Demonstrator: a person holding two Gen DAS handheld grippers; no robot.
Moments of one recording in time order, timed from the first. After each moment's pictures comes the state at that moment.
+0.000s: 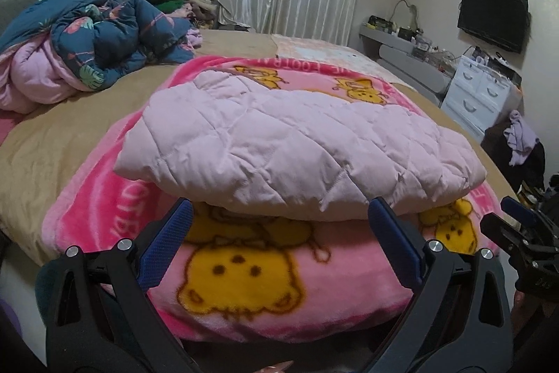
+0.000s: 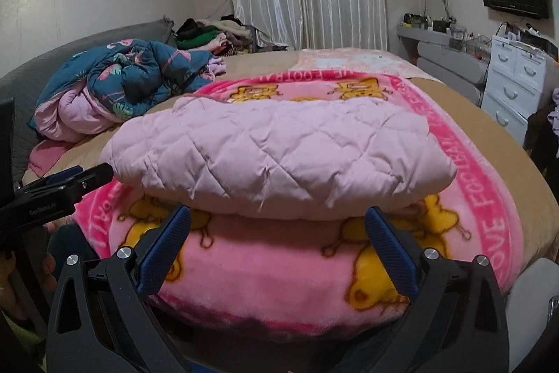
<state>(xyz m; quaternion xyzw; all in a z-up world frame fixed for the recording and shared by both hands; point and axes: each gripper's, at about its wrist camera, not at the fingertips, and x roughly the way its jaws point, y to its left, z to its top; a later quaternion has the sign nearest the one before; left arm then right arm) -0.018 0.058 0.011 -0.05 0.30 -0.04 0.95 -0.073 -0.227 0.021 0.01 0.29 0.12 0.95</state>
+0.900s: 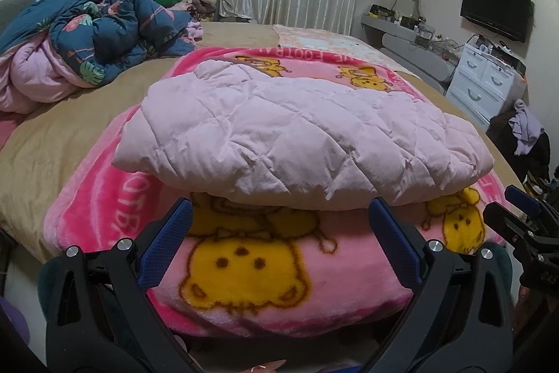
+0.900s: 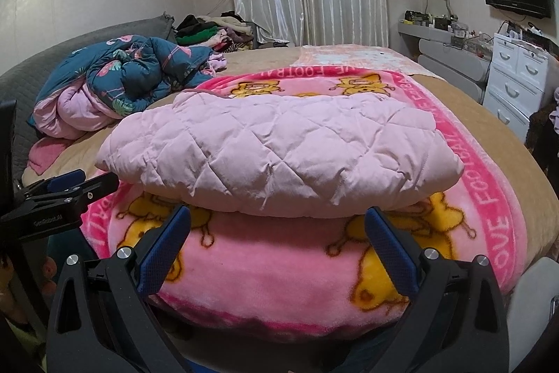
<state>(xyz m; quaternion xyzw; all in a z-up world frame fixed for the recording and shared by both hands) -0.017 0.052 0.002 -0.04 0.32 -0.04 0.95 -0.069 -0.225 0.012 0.01 0.29 0.13 0.95</state>
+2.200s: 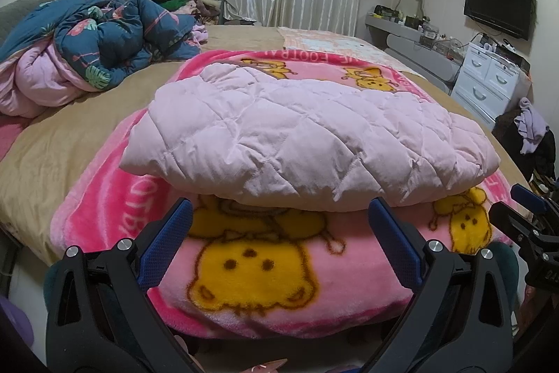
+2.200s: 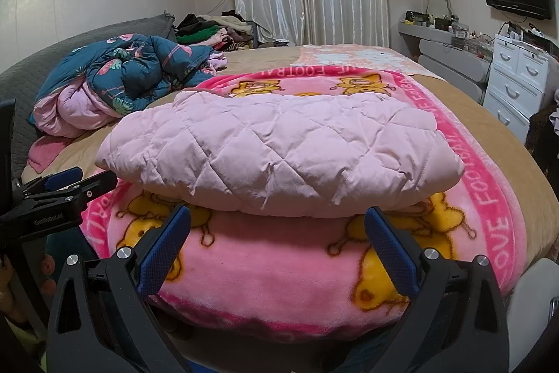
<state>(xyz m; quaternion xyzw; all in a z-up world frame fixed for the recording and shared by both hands) -0.018 0.055 0.003 -0.04 0.31 -0.02 0.95 -0.069 -0.223 0.011 0.01 0.29 0.12 0.95</state>
